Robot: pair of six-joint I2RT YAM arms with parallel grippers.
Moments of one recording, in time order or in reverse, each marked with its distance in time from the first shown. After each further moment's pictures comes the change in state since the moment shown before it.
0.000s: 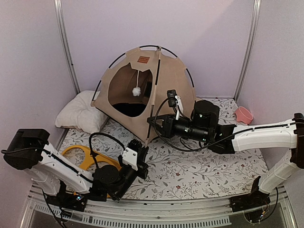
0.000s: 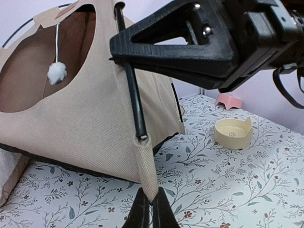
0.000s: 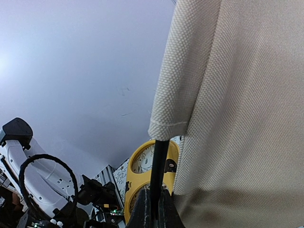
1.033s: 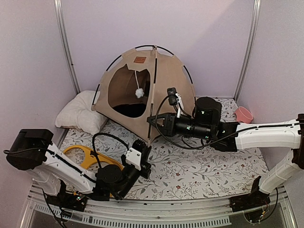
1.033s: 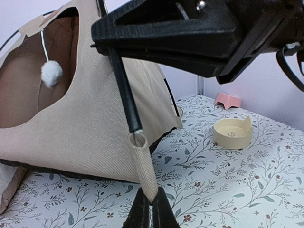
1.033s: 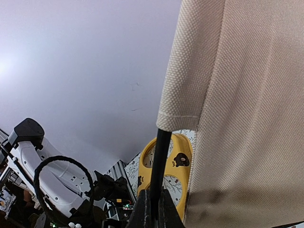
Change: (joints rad) left arm 0.010 0.034 0.019 0.024 0.024 0.038; right arm -0.003 -0.030 0.024 -0.064 -0.059 0.043
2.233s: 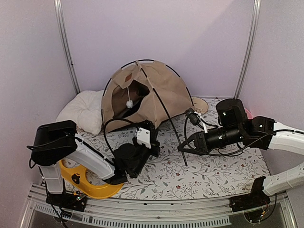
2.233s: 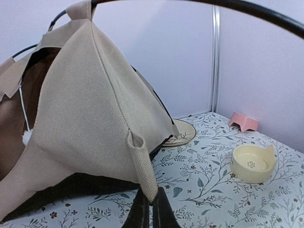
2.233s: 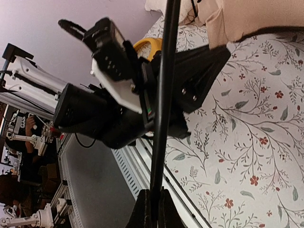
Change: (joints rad) left arm 0.276 0.246 0.206 0.110 0.215 -0.058; right arm -0.051 -0.357 -0.029 -0.823 -0.224 -0.037
